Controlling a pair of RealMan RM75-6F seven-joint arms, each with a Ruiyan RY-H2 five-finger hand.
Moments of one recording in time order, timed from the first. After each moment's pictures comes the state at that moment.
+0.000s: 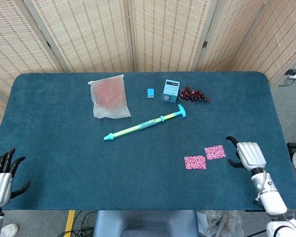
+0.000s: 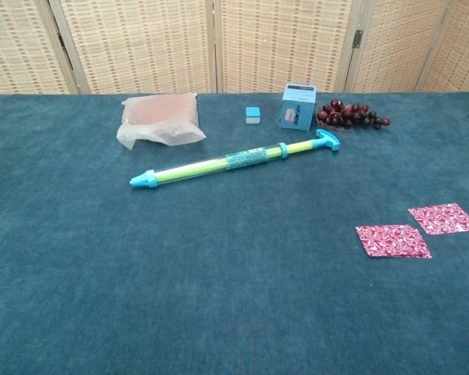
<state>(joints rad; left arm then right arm) -0.05 -1.24 -0.04 -1.48 1.48 1.53 0.11 0.40 -1.24 0.06 -1.54 -1.18 1.06 -0.15</state>
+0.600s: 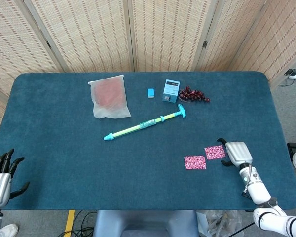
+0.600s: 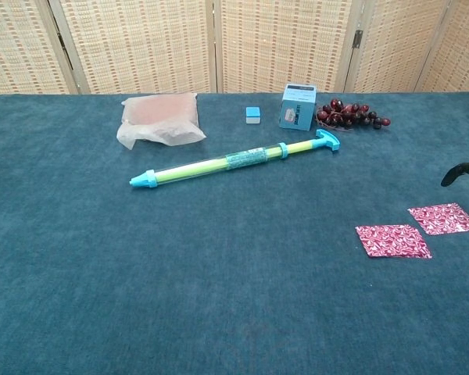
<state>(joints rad) -0.05 -1.24 -0.04 -1.49 1.48 1.53 0.12 0.47 -1.40 0.07 -1.32 -1.11 0.90 -0.19</state>
